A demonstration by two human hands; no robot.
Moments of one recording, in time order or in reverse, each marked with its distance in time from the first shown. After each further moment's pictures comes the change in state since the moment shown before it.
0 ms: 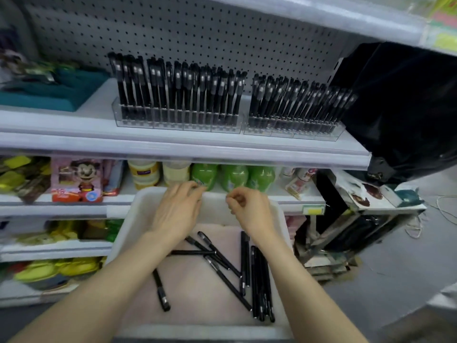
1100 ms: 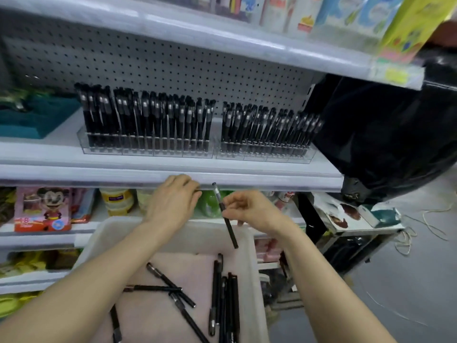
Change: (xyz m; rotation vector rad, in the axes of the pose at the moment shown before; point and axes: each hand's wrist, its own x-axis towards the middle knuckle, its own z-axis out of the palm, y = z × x) left_hand 0.087 0.050 -0.026 0.045 -0.036 -0.018; right_hand 0.046 0.008 -0.105 0.266 -0.450 0.021
